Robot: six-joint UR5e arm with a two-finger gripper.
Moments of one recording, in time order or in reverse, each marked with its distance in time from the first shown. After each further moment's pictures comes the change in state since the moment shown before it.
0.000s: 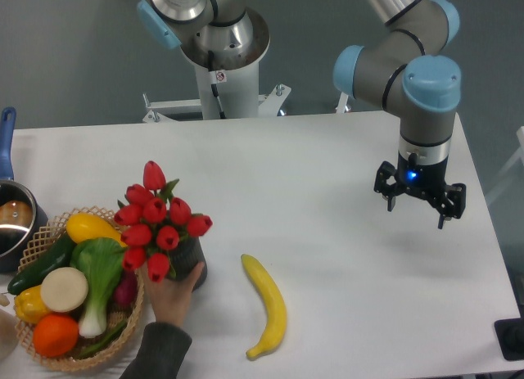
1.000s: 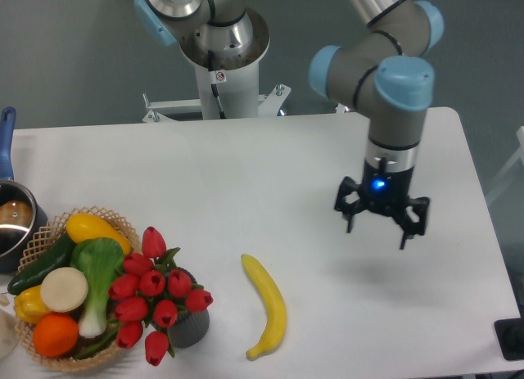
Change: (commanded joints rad) arm -0.173 0.064 -0.020 0.031 -0.267 -0.203
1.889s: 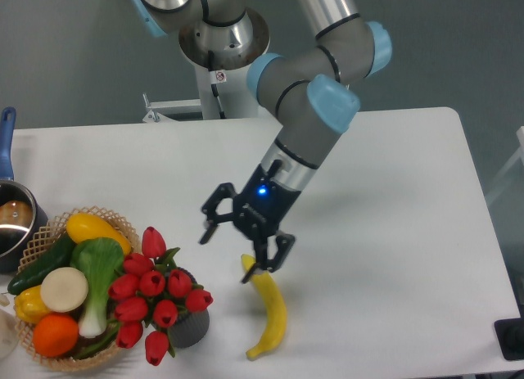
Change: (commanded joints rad) arm -0.129 -0.015 -0.052 0.002 -0.663 0.002
